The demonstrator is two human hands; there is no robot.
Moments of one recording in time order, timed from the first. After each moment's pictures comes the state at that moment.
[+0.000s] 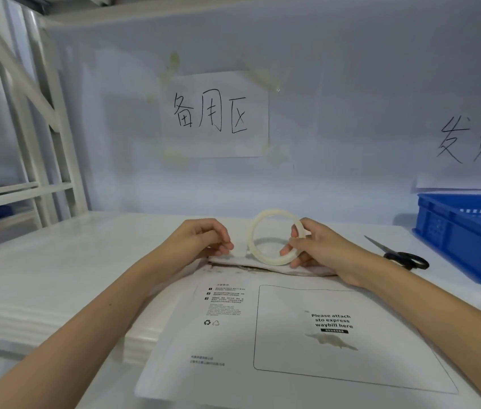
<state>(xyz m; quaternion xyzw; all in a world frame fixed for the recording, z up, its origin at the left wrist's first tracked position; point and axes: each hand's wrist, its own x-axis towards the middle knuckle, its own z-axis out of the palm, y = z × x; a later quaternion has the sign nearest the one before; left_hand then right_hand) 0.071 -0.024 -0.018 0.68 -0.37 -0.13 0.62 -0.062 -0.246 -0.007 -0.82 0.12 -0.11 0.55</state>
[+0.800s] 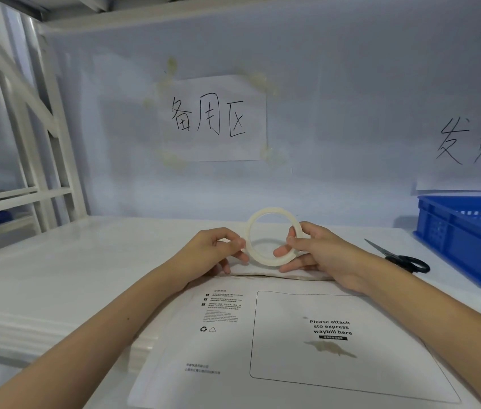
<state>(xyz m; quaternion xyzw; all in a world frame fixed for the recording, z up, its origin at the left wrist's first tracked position) 0.062 -0.047 -0.021 0.75 -0.35 -0.13 0.55 -0.063 -0.249 -0.005 -0.79 0.12 -0.07 0.59</state>
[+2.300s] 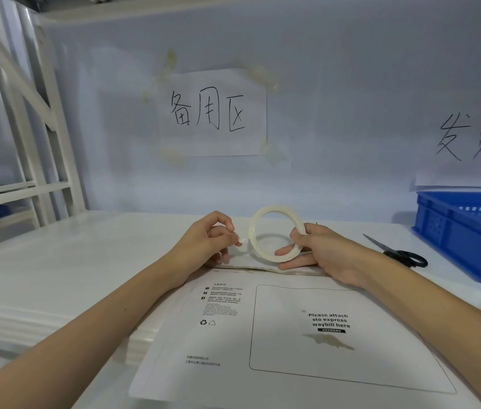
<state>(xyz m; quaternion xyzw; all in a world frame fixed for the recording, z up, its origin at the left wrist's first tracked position) 0.059 -0.043 -0.021 0.70 -0.35 -0.10 0.61 -0.059 -0.253 -0.011 -0.77 0.15 -0.07 0.62</state>
